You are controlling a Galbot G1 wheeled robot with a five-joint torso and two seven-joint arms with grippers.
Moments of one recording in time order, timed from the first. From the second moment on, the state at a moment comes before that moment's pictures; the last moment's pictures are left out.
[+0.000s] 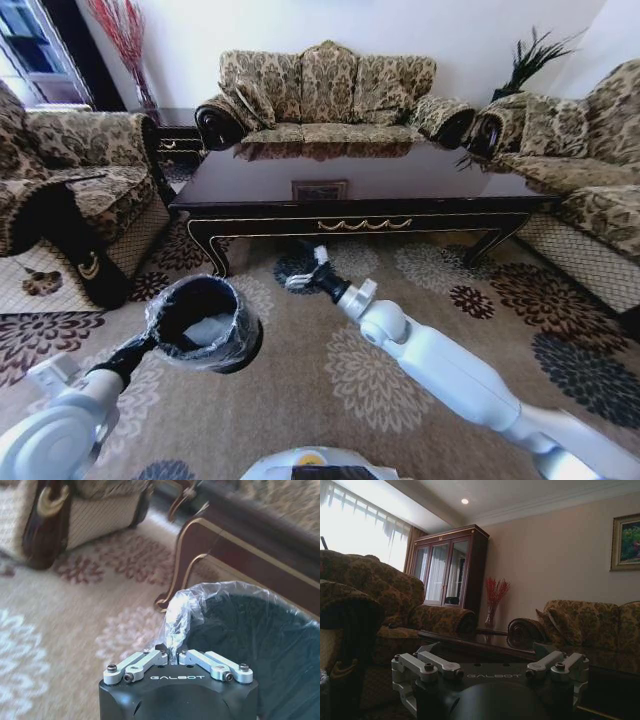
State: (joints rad) left arm 1.66 -1.25 -1.03 -2.28 -1.14 0.60 -0.40; right arm -0.70 0.91 -0.16 1.84 0.56 0.15 0.02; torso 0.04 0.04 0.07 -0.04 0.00
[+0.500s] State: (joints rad) left arm 1.56 -1.30 -0.92 -2.07 -1.10 0.58 -0.45; right arm -0.92 0.90 0.01 1.85 0.52 0.10 0.13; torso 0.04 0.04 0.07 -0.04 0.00
